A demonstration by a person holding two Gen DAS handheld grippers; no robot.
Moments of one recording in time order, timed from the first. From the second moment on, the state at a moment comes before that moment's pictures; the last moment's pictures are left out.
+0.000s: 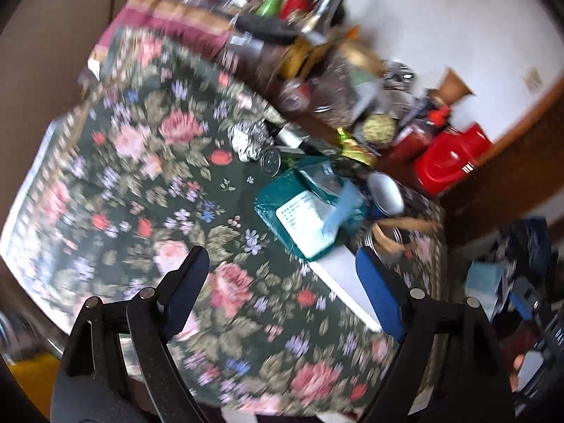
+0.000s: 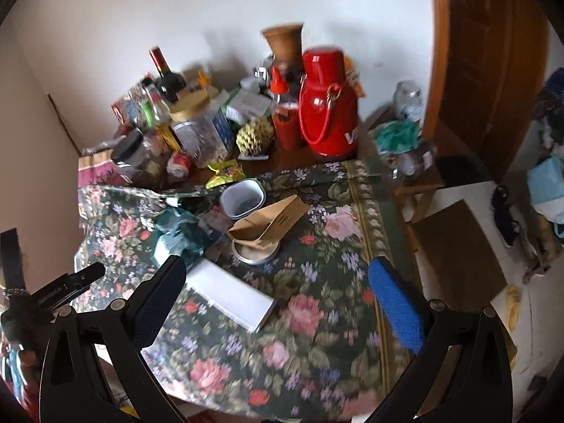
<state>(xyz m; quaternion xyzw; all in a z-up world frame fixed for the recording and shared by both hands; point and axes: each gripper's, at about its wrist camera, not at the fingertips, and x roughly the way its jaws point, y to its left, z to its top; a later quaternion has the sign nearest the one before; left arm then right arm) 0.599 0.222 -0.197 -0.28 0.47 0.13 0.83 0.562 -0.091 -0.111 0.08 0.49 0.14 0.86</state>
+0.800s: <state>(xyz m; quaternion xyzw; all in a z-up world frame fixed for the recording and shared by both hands) 0.682 0.227 -0.301 -0.44 0.49 0.17 0.74 0.695 -0.077 -0.245 0.14 0.64 0.21 0.73</state>
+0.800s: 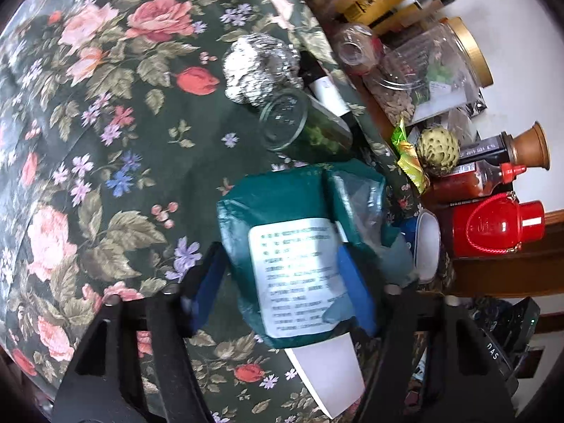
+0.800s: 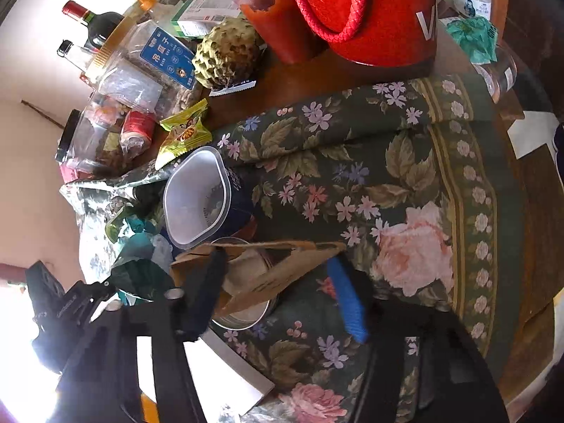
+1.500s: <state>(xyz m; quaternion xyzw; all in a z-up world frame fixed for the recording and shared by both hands) 0.673 0.189 -0.191 -0.31 0.41 0.19 0.84 0.696 -0.075 -0.202 0.06 0.56 0.25 0.78</state>
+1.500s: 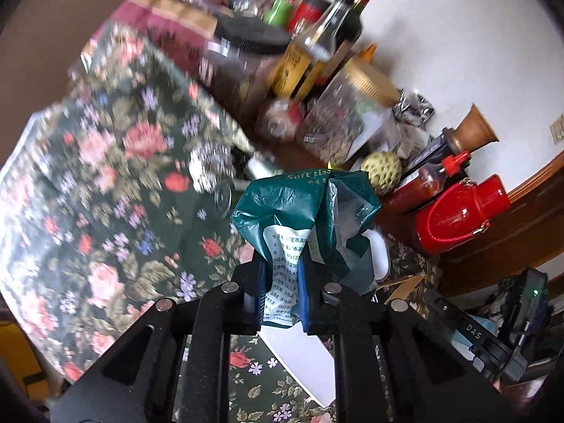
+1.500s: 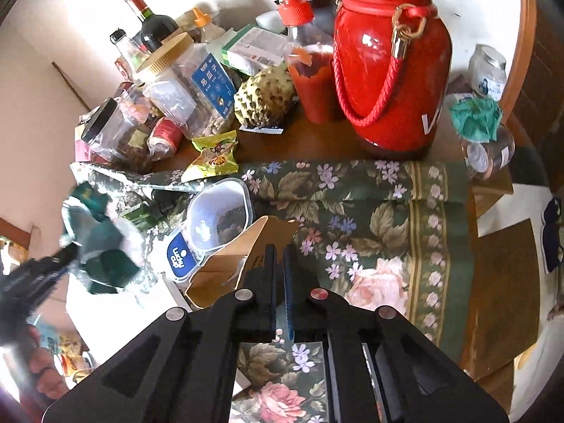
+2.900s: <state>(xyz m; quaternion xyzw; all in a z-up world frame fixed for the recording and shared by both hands) 0.579 0.172 -0.119 -0.19 0.35 0.21 0.89 0.633 -0.042 -0.145 0.06 0.51 0.29 0.81</state>
